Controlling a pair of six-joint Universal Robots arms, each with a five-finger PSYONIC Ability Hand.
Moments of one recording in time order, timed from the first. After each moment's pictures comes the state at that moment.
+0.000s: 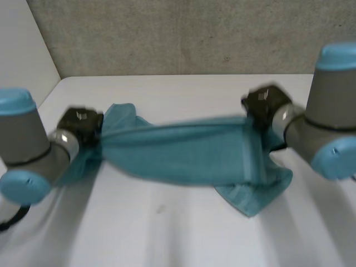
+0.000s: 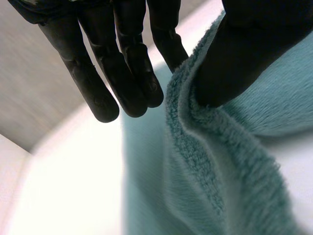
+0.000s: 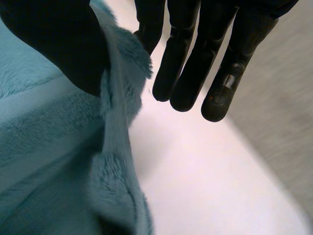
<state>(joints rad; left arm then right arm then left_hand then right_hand) 4.46 -2.07 -1.46 3.26 -1.52 3.60 1.96 -1.02 1.11 0.20 1.50 2.57 1.09 1.20 1.19 1.20 0.95 0.99 1.18 1.19 1.20 0.98</state>
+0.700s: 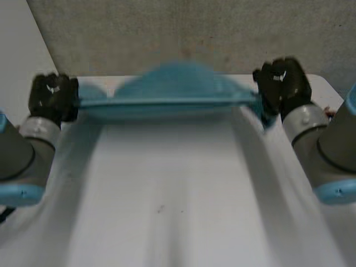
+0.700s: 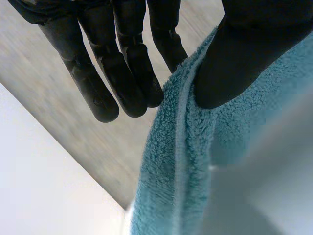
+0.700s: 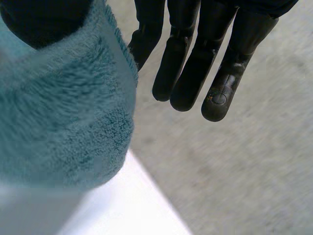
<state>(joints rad) 4.51 -1.89 -1.70 3.69 -1.55 3.56 1.95 -1.26 1.52 -0.36 1.52 2.58 1.09 1.20 1.19 1.20 0.95 0.99 1.19 1.19 1.20 0.99</state>
